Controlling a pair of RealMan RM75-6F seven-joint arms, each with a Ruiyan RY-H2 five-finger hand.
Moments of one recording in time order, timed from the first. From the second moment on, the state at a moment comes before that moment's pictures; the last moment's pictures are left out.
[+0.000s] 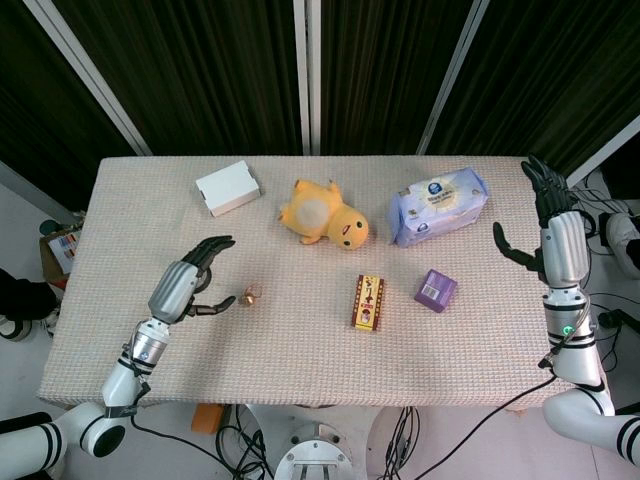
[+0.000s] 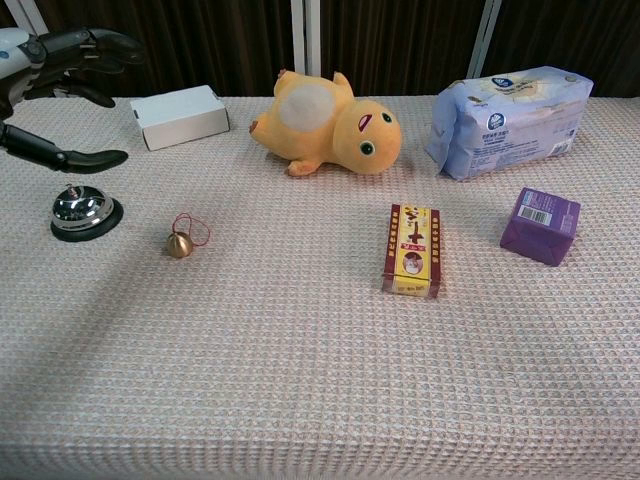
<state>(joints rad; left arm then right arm) -0.47 -1.49 -0.12 -1.50 1.53 1.28 -0.31 0.43 -1.29 0.33 -1.45 -1.47 1.49 0.38</state>
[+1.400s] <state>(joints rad) -0.50 -1.44 -0.03 -1.70 1.16 1.04 0.43 0.22 -1.13 0.19 -1.63 -1.46 1.62 -0.39</state>
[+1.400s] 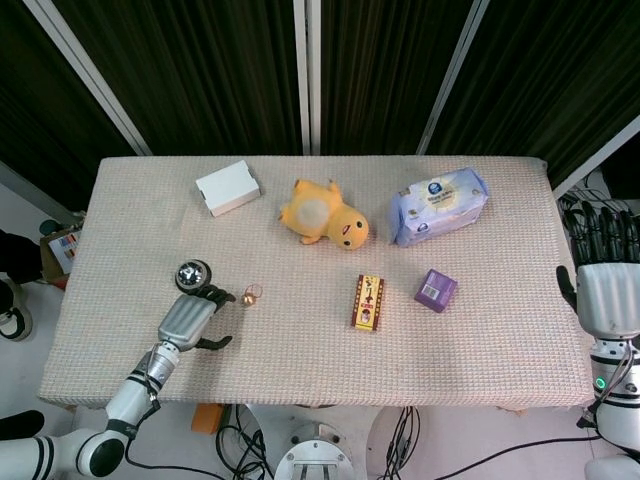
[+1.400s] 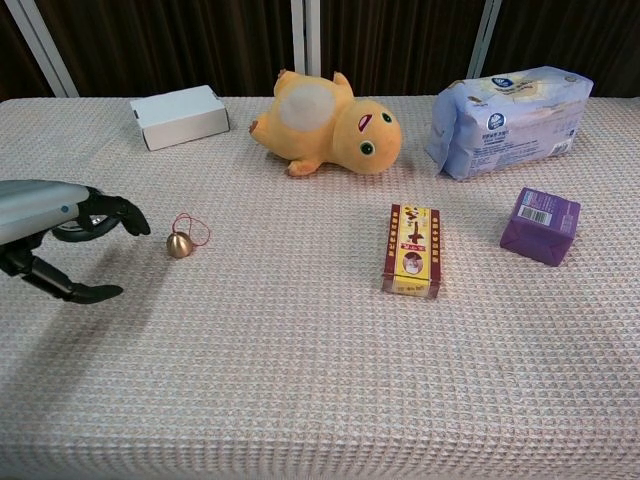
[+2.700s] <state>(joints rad) -0.58 -1.59 -0.12 -1.51 1.11 1.00 0.32 0.08 -1.13 0.17 -1.61 -1.49 1.70 -0.21</state>
